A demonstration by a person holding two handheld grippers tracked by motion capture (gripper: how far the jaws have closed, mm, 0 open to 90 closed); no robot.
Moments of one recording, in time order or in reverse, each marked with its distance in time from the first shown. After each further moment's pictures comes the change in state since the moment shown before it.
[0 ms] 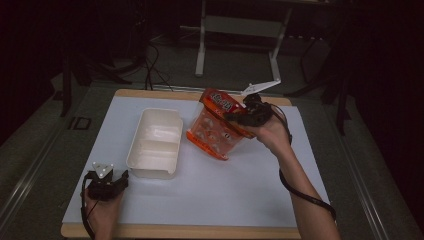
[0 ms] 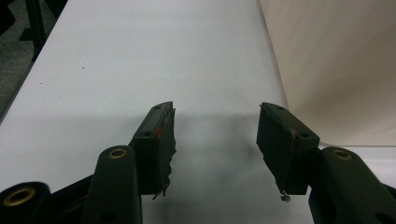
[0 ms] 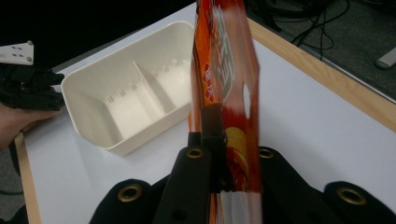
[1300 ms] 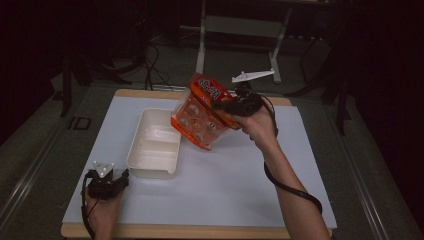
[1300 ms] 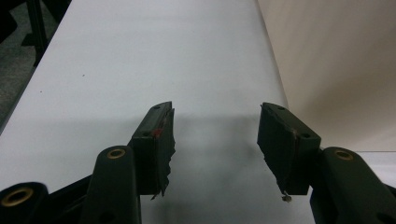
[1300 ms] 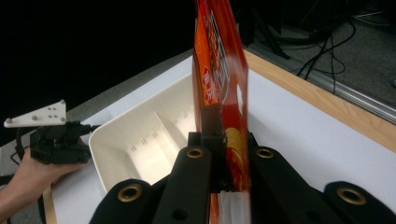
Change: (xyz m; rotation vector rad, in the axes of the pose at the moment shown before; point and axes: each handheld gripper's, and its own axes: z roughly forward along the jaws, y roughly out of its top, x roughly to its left) left arm 0.000 0.002 0.002 -0.010 0.001 0.013; right arm 0.015 0.034 0.008 -0.129 0.039 0.073
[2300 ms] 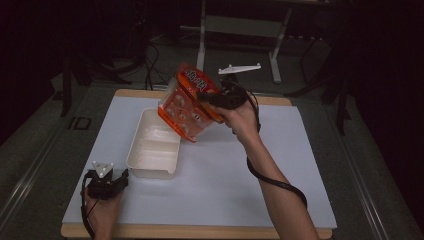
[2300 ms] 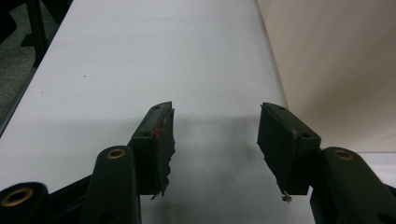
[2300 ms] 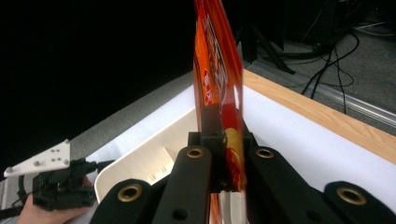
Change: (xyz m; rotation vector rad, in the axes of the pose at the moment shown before) left arm 0.001 0.000 -0.001 -0.003 -0.001 -0.001; right arm 0.011 0.020 0.032 -0.077 0.011 0.059
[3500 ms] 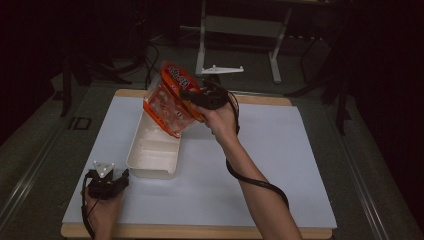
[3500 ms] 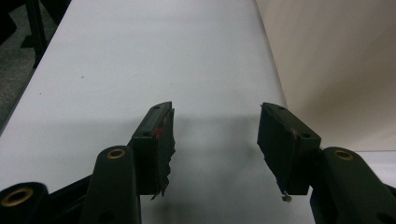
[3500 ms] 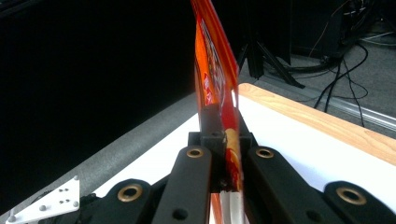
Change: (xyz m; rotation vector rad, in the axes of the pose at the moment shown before) left arm -0.001 0.000 0.000 0.004 -0.003 0.010; right arm 0.024 0.002 0.037 -0.077 0.015 0.047
